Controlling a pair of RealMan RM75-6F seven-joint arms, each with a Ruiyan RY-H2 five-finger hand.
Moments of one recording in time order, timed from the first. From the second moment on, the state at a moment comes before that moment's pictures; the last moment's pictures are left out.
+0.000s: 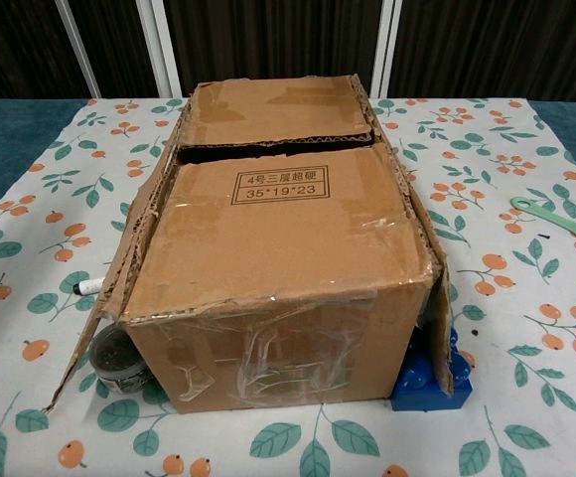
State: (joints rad) left arm -0.12 -1.15 -0.14 -1.62 1.43 1.54 0.05; right arm 1.21 -0.76 0.21 -1.89 -0.64 0.53 0.33
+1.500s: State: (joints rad) left arm -0.76 -0.84 -0.31 -1.92 1.39 0.60 -0.60; right arm 0.61 -0.85 0.04 -1.89 -0.98 1.25 -0.14
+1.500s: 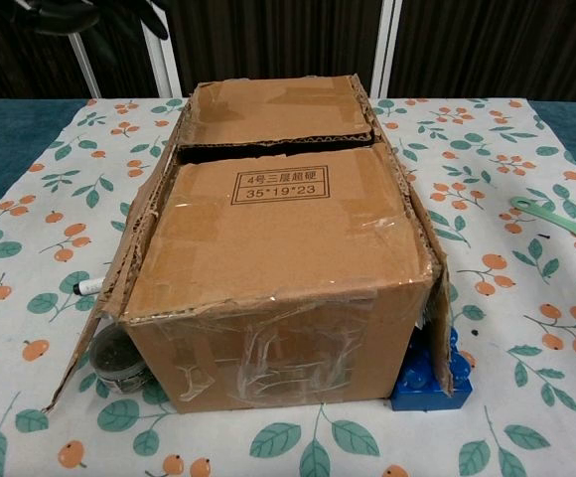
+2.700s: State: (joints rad) left arm -0.99 -1.09 -0.28 -1.88 1.15 0.49 -0.39; right arm 0.31 -0.98 0.00 -1.77 -1.25 1.41 -0.05
